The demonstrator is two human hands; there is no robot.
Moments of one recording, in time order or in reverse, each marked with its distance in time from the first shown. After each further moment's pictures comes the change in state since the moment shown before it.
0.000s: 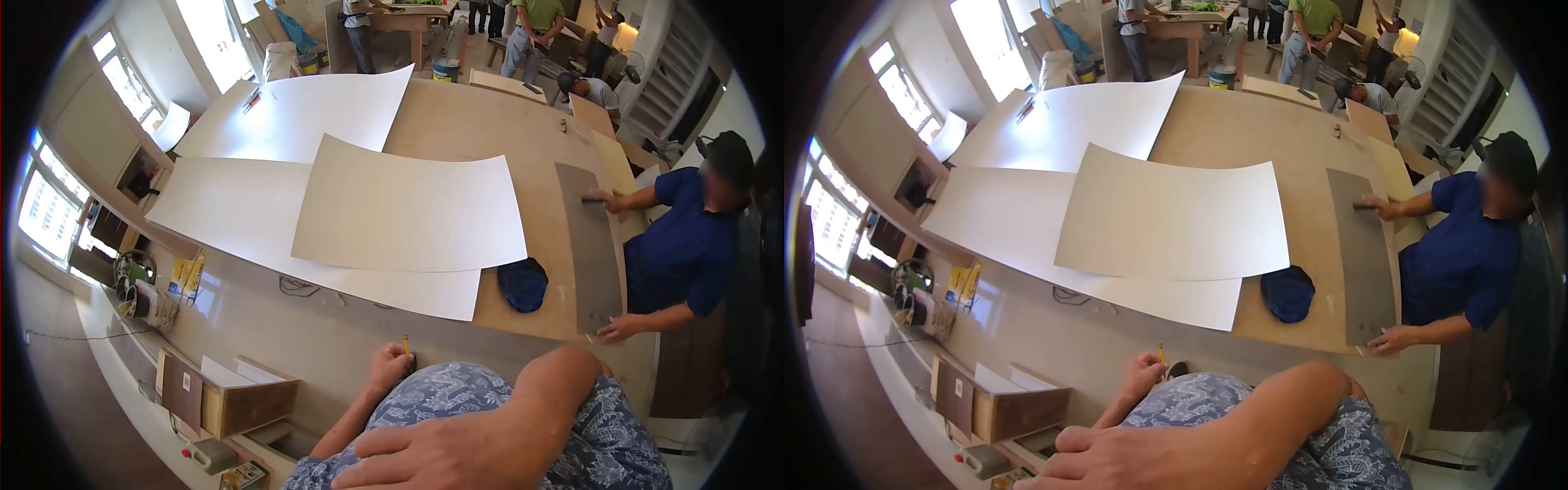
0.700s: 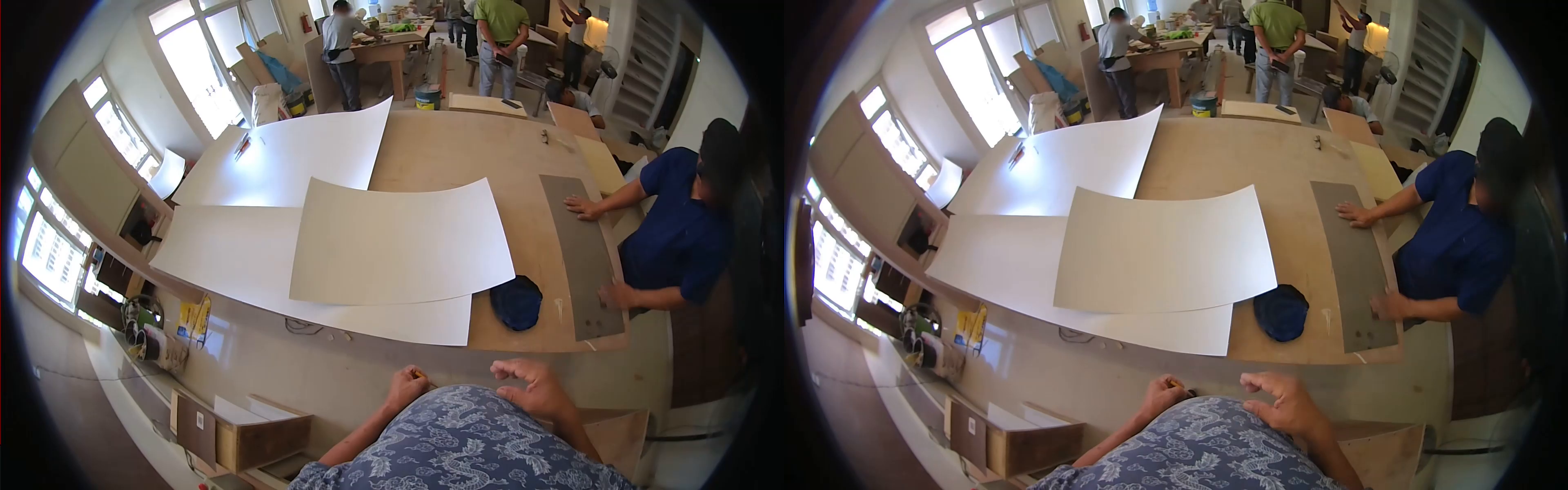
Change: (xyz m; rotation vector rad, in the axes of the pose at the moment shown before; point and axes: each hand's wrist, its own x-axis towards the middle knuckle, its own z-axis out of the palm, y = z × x) left_hand 0.018 0.015 0.036 0.019 -0.222 -0.008; right_hand -0.252 -0.029 -0.018 -0.285 0.588 1.148
